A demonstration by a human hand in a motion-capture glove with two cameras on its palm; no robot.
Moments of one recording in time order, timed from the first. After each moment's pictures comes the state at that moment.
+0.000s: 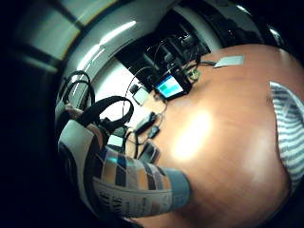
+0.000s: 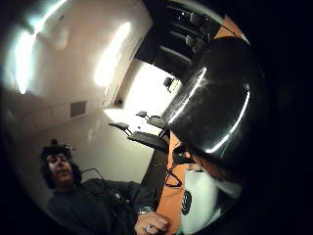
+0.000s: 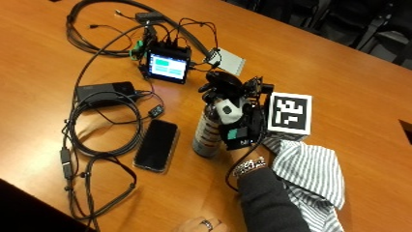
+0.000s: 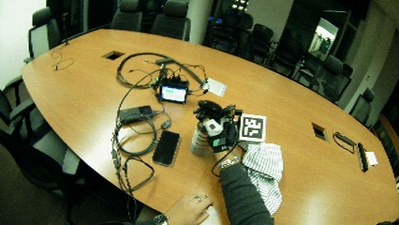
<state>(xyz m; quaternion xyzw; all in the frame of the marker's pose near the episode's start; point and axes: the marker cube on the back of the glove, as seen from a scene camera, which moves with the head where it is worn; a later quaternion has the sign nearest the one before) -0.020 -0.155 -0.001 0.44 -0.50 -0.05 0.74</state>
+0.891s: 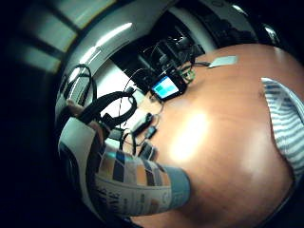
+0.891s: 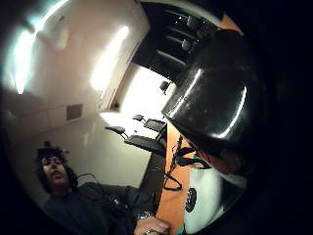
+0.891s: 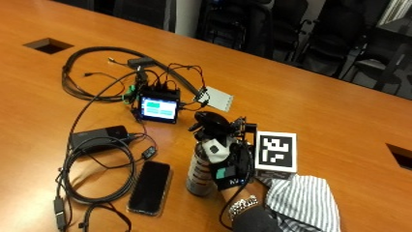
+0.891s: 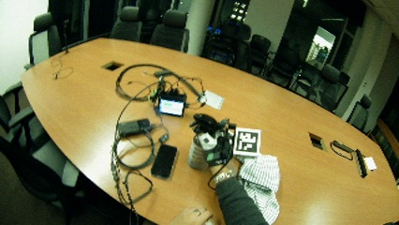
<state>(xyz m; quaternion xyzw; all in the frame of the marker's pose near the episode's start) -0.043 -0.132 0.083 0.38 -0.51 0.01 0.77</state>
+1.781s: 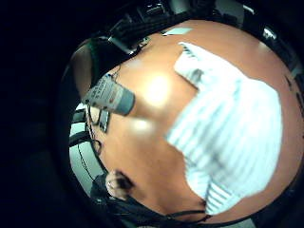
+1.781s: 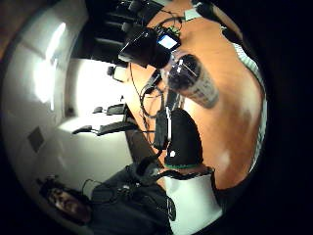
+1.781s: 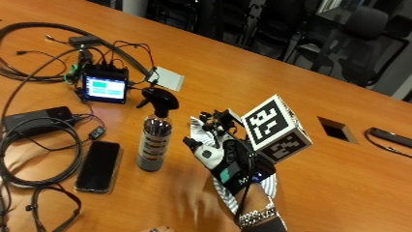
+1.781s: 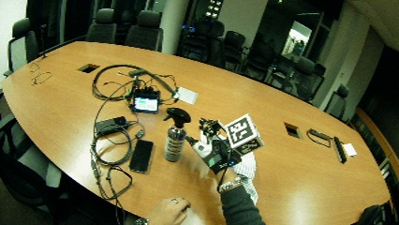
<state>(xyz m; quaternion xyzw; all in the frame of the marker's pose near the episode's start) -0.064 -0.086 0.054 0.15 -0.32 0.04 0.94</state>
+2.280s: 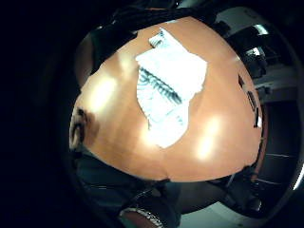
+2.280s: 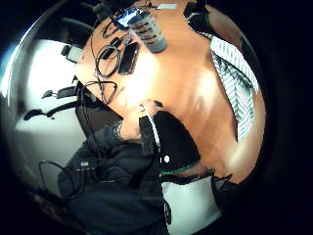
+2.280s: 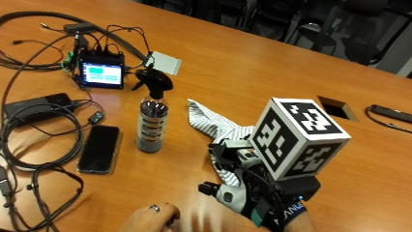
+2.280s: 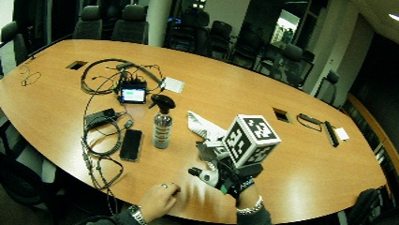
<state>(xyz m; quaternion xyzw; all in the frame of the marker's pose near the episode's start) -0.067 0.014 0.030 0.08 -0.05 0.03 0.99</state>
